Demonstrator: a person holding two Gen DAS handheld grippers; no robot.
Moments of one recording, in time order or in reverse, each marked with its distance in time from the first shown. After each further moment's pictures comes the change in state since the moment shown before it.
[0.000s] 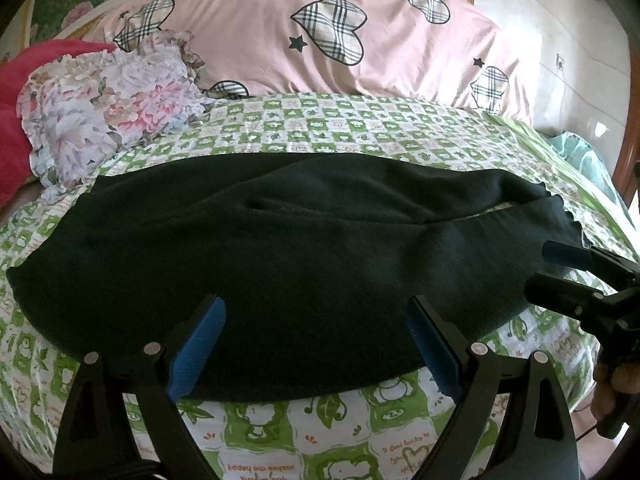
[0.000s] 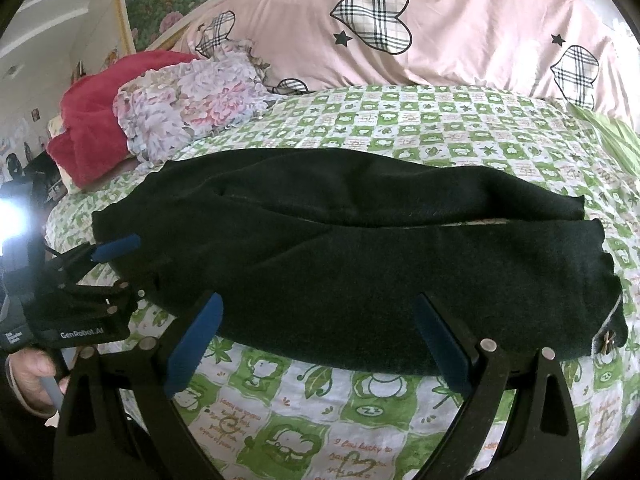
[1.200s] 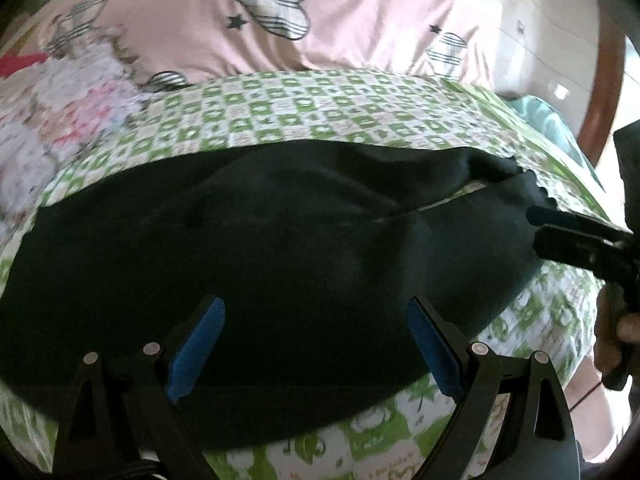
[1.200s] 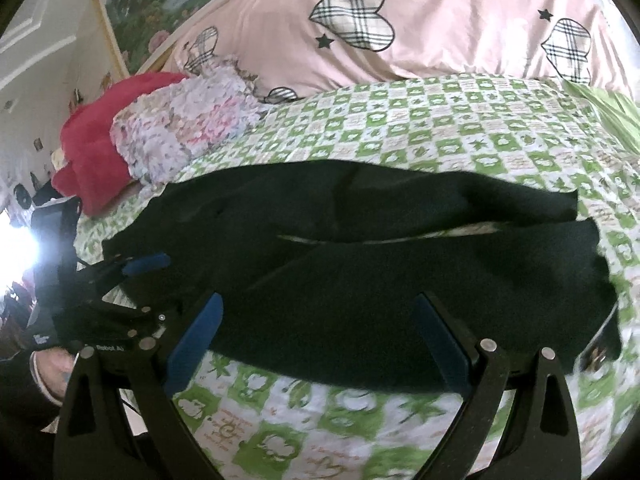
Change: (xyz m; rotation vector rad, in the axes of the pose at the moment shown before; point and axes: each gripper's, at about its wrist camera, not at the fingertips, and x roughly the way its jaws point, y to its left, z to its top) left arm 0.034 -0.008 0.041 0.126 0.125 -0.174; right arm -0.013 -0.031 0.019 0.107 0.008 0.043
